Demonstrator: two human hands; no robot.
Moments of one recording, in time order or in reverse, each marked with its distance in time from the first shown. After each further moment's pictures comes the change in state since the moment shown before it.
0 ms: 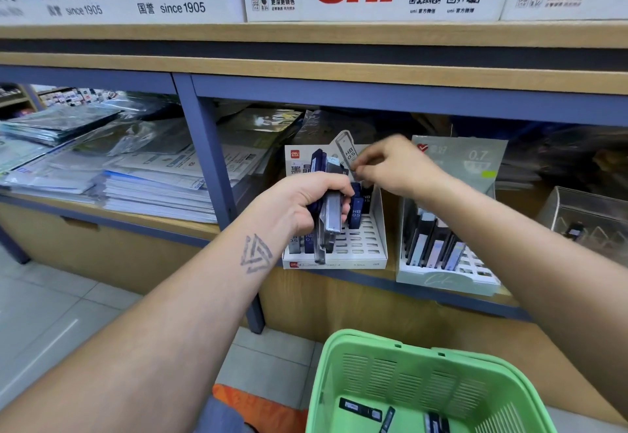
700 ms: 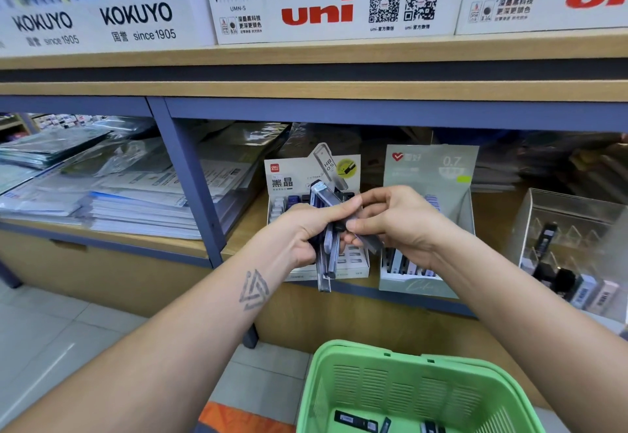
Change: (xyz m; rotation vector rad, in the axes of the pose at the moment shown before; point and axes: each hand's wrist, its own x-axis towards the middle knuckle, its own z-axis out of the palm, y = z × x) left_hand -0.003 -0.025 0.033 -0.132 -0.105 0.023; right_hand -0.066 0.026 -0.003 0.846 -0.193 0.252
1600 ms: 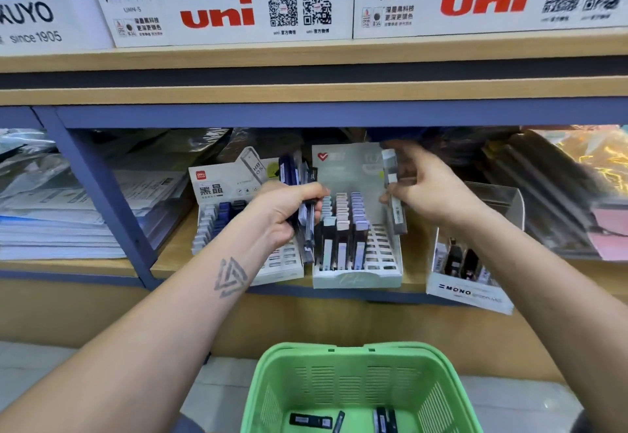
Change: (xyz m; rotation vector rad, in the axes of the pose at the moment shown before) left_hand 0.034 0.005 0.075 0.029 0.064 0.115; right_hand -0.030 -0.009 -0.135 -0.548 0.416 -0.321
